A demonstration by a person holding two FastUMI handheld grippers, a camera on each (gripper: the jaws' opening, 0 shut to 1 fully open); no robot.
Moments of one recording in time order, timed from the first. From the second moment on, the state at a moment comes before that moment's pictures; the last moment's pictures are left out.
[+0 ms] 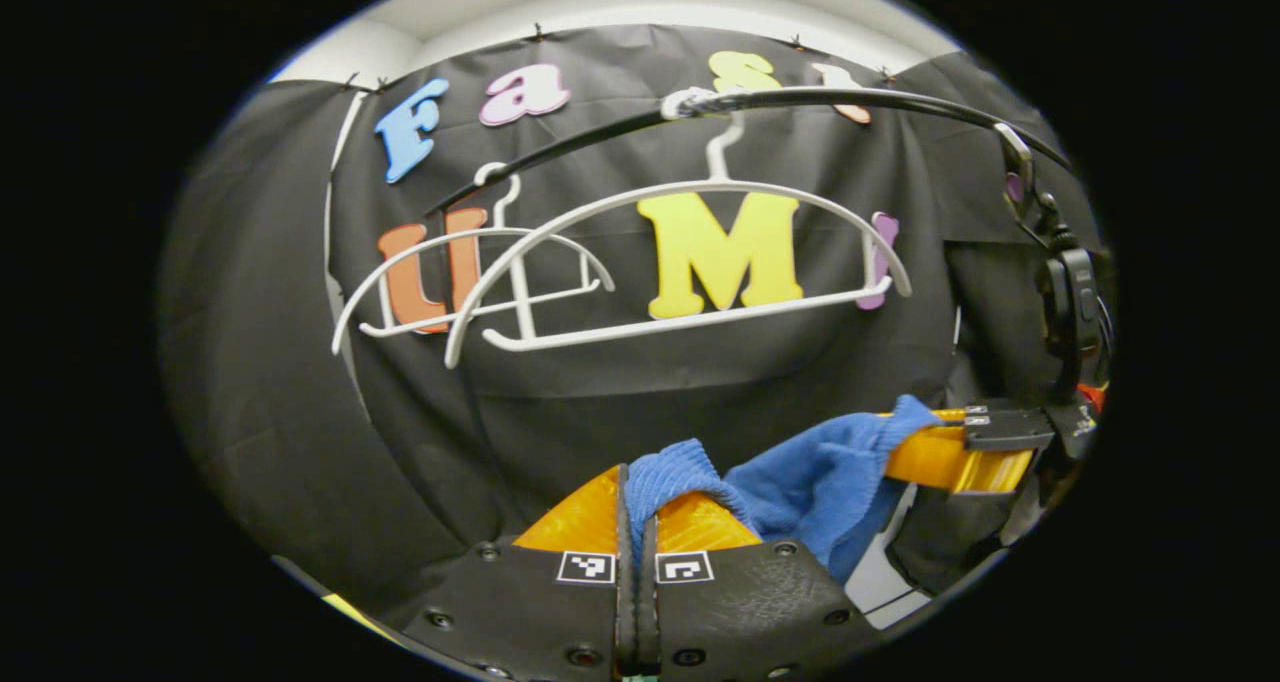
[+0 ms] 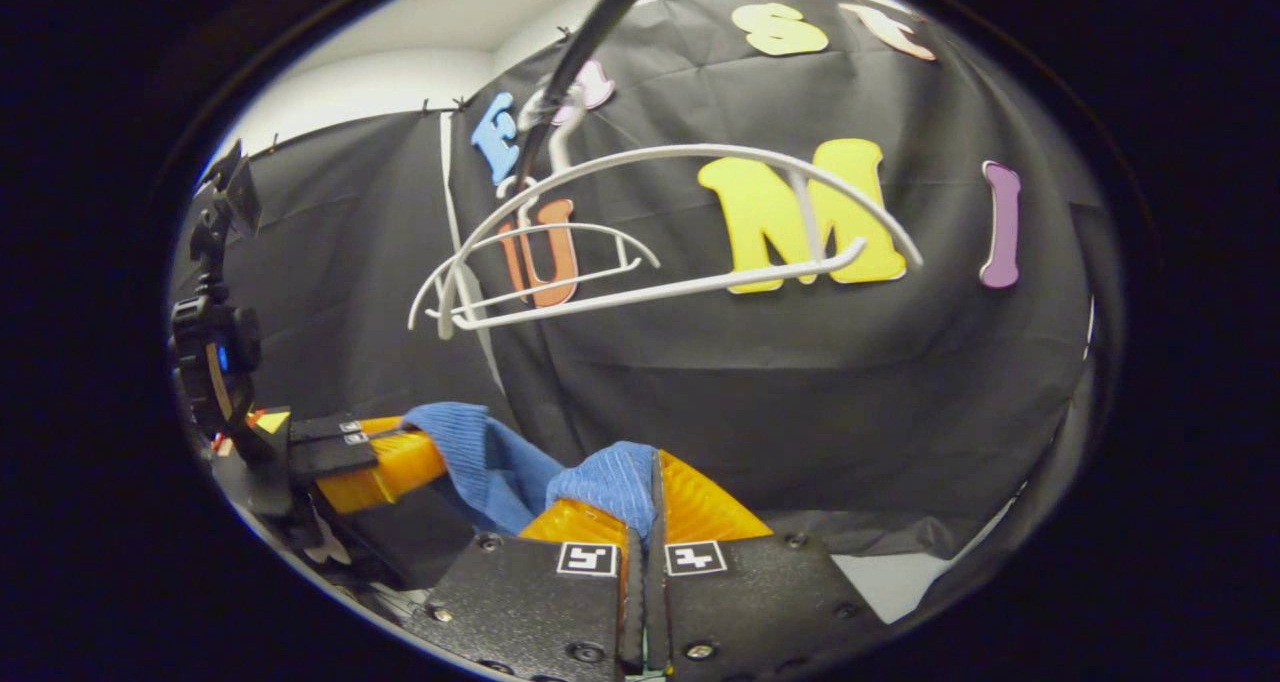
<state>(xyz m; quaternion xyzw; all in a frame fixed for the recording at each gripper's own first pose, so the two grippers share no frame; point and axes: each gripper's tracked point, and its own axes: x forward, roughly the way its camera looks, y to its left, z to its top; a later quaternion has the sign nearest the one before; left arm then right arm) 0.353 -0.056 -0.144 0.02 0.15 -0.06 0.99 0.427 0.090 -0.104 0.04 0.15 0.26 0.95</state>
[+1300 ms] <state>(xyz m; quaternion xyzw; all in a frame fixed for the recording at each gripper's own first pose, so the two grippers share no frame) 0.263 -0.075 -0.455 -0.15 0.40 -0.06 0.90 0.371 0.111 -0.424 0.01 0.42 0.23 0.88</state>
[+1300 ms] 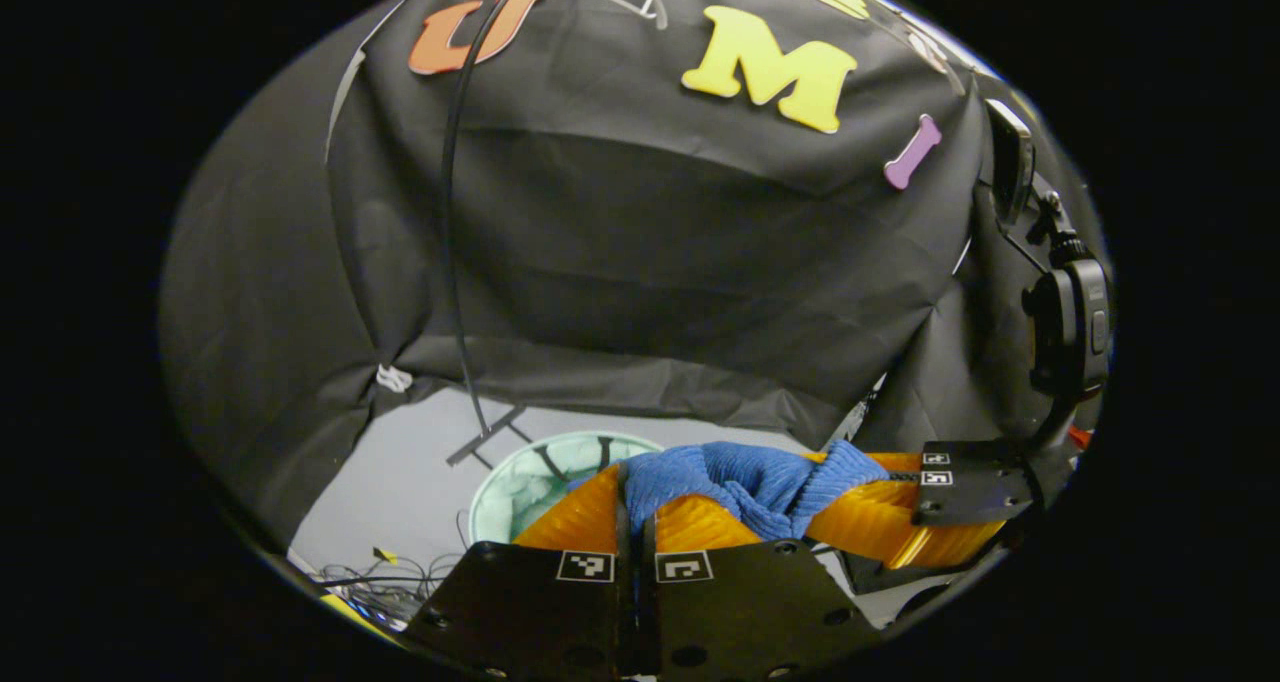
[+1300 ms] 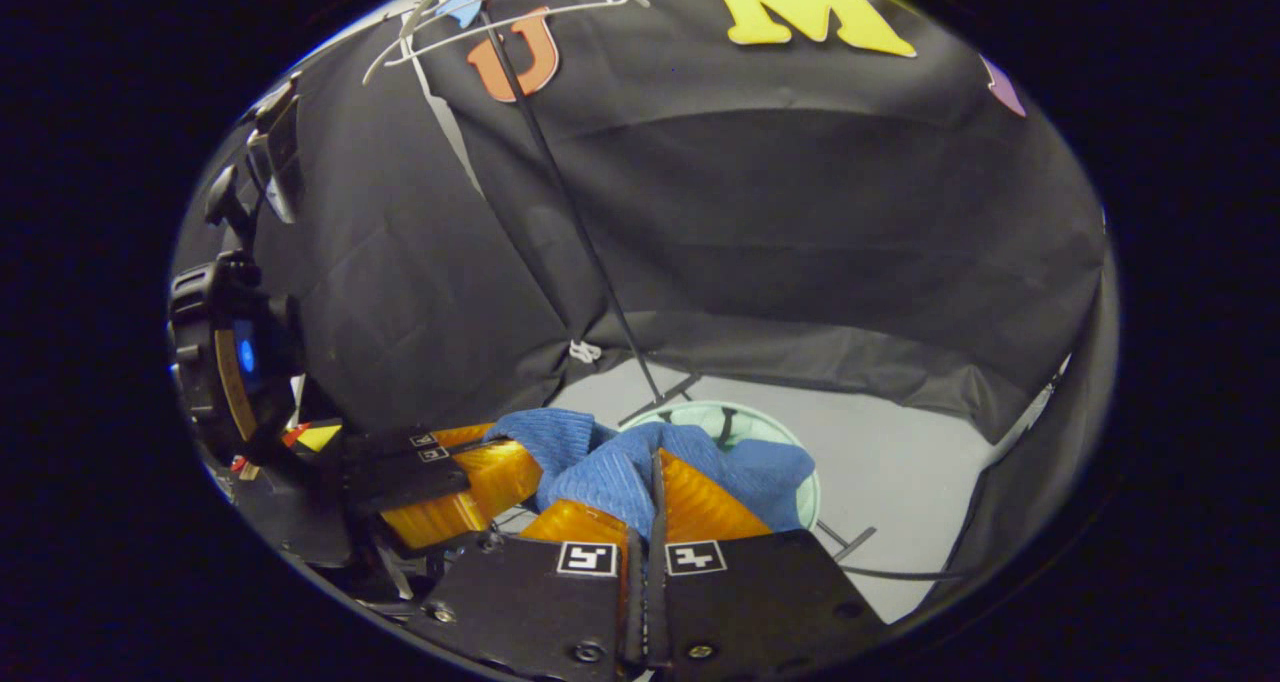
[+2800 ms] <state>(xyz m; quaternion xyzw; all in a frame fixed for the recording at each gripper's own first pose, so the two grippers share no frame) 0.197 -0.051 -0.479 -0.08 0.46 0.00 0.89 0.335 0.051 -0.446 0.00 0.43 0.10 0.90</state>
